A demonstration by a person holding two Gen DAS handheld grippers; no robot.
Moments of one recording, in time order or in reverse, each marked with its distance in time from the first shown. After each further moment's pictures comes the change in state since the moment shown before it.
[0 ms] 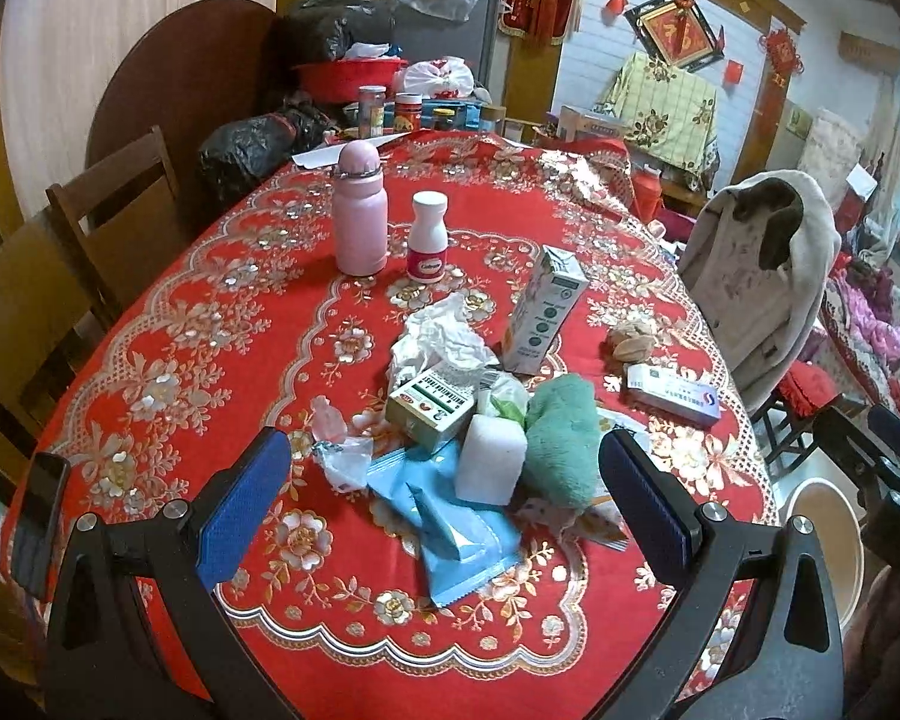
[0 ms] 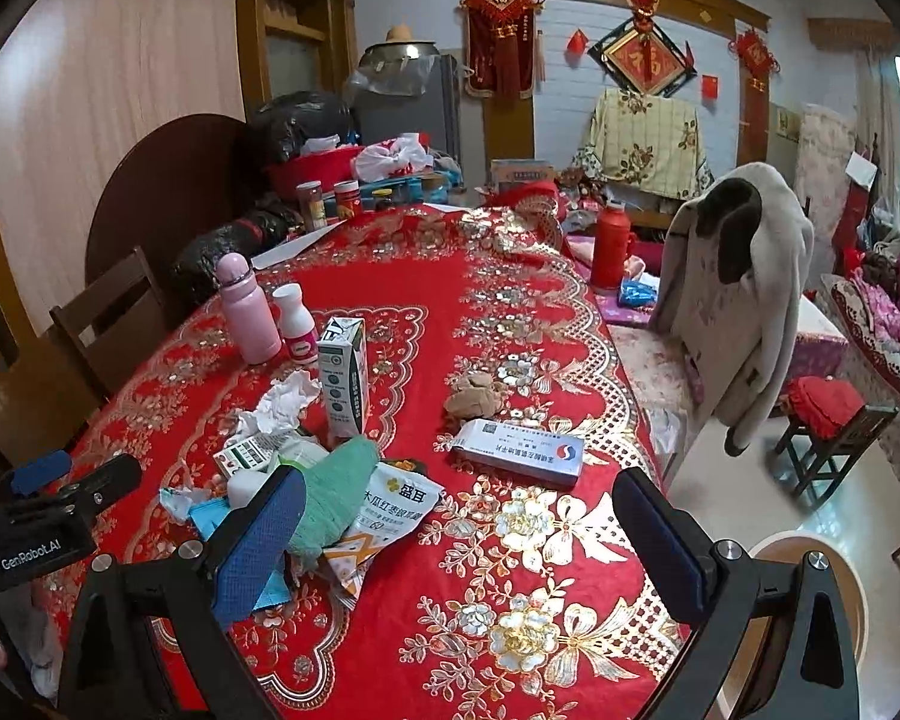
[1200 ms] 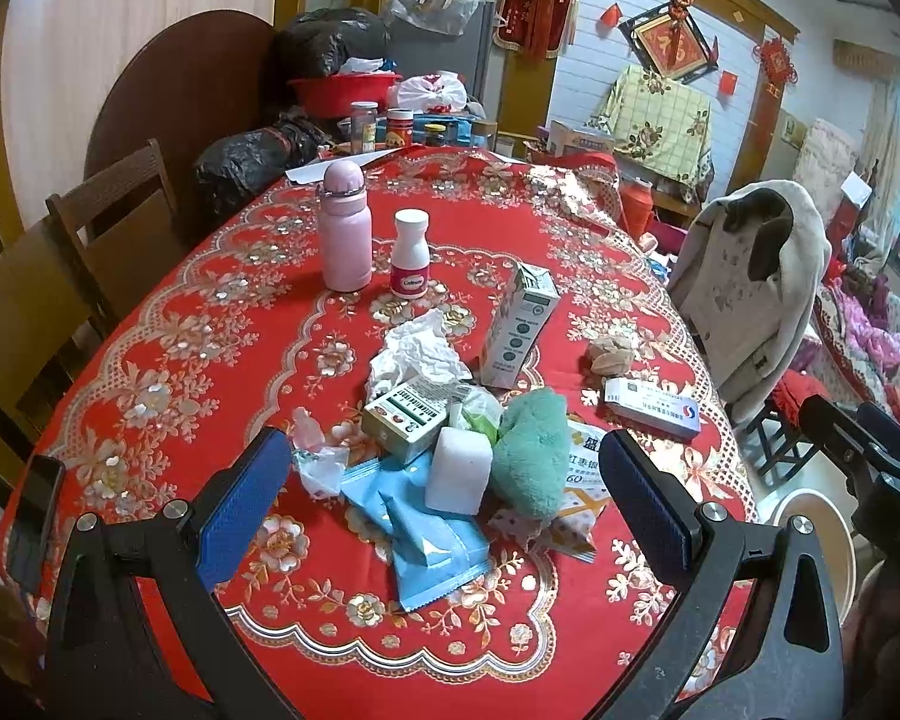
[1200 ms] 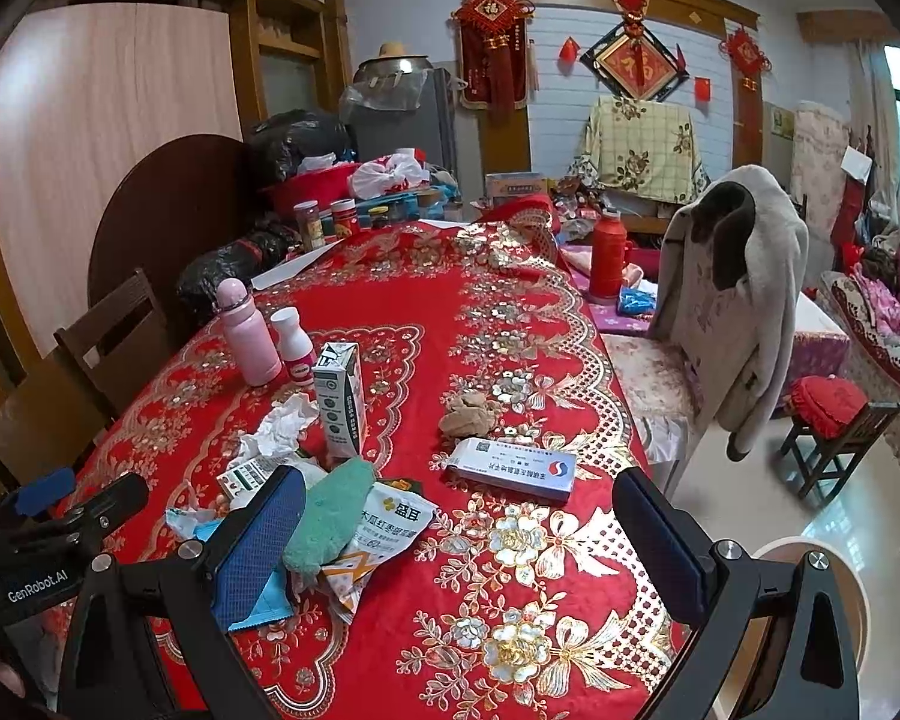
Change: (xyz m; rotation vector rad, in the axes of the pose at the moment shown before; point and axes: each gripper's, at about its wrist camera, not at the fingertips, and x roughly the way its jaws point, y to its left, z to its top) left arm -0.009 -0.025 0.001 -0.001 -0.032 -0.003; right arm -0.006 -0.012 0.009 0.030 -0.026 0.013
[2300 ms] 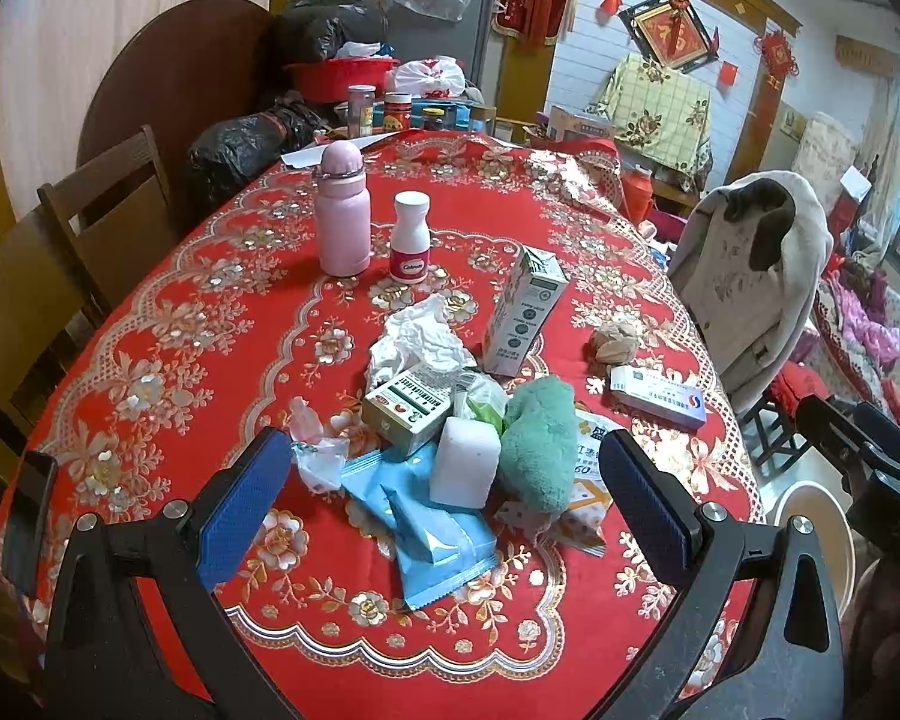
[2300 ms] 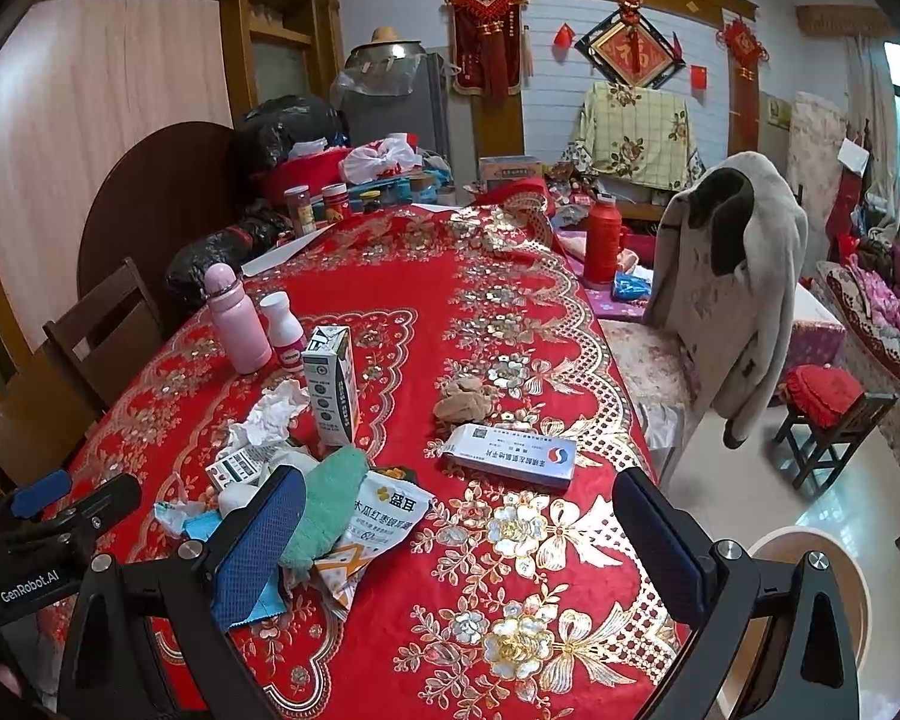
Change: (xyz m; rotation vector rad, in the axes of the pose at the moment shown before) left arm 0.009 0.009 0.002 -0.006 0.032 -0.011; right arm 0.013 0.004 0.000 0.009 0.036 -0.019
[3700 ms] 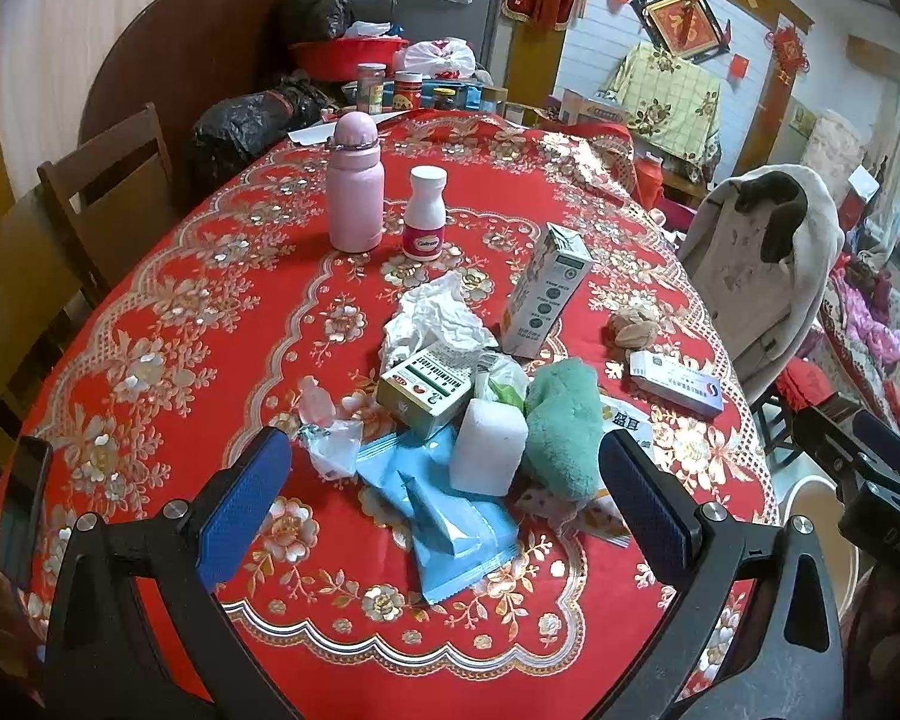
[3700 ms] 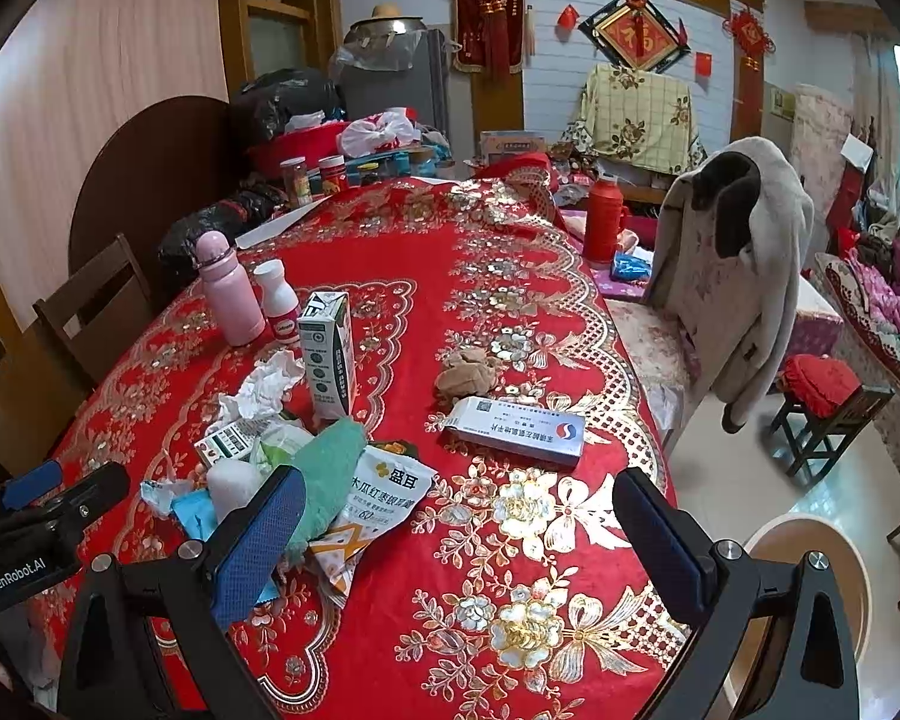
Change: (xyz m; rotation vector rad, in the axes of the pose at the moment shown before) left arm 0.015 0.016 -0.009 -0.016 0.045 -0.001; right arm 0.019 0.011 -0.007 -0.017 0.074 -0.019
